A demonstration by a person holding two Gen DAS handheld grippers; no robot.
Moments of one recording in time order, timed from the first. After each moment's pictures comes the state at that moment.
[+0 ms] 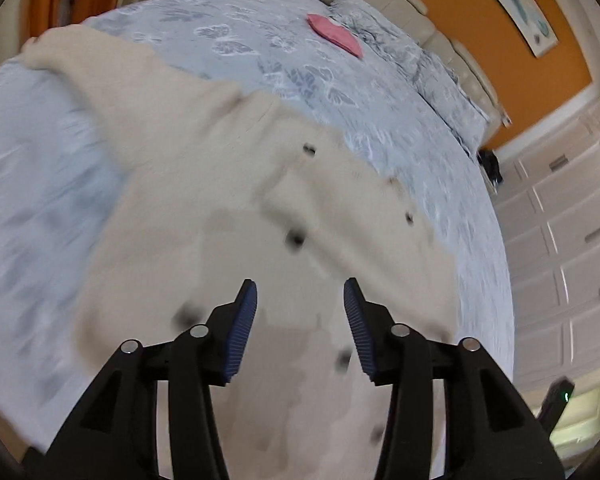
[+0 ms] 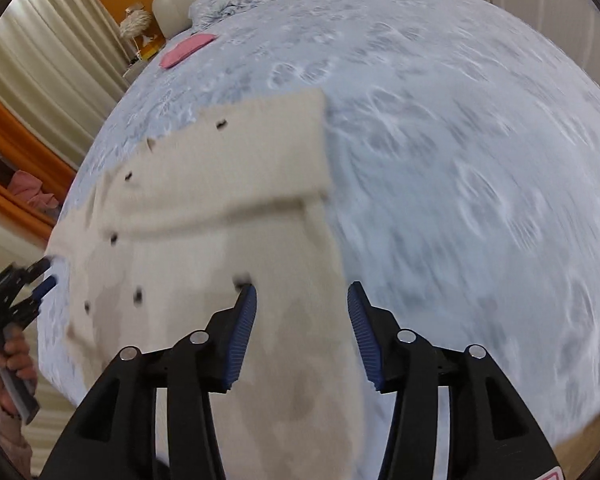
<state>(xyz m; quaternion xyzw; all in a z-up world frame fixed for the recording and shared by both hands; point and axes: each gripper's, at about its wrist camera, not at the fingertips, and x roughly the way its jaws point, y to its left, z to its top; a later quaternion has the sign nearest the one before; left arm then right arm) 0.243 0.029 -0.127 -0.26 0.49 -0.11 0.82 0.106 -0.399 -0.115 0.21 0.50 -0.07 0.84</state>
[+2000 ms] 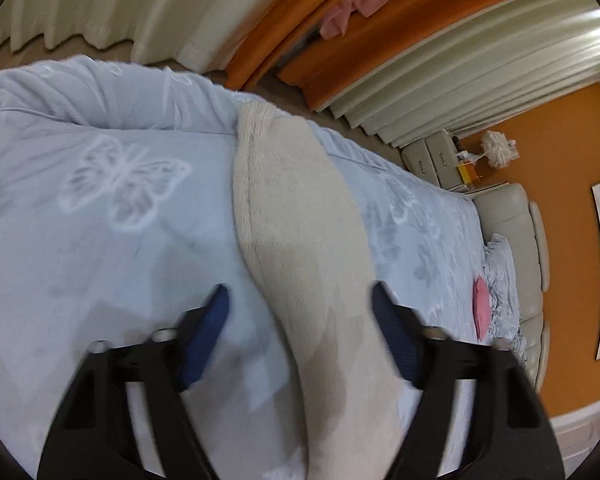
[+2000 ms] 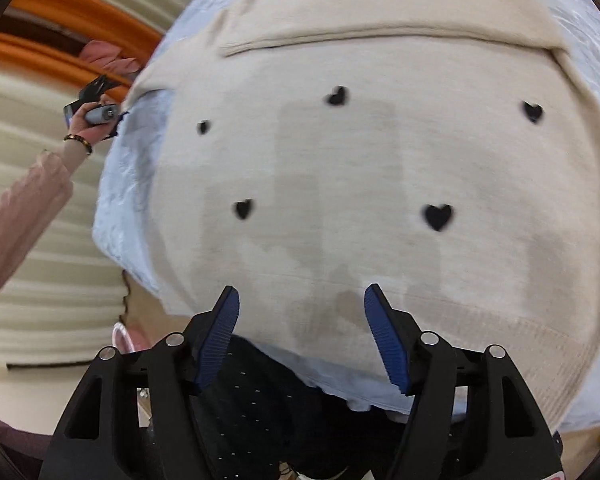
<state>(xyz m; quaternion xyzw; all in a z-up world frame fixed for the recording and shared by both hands) 0.364 0.375 -0.197 -0.51 0.33 0.20 0.77 0.060 -0.199 -0.153 0.19 0.63 0.13 0.74</state>
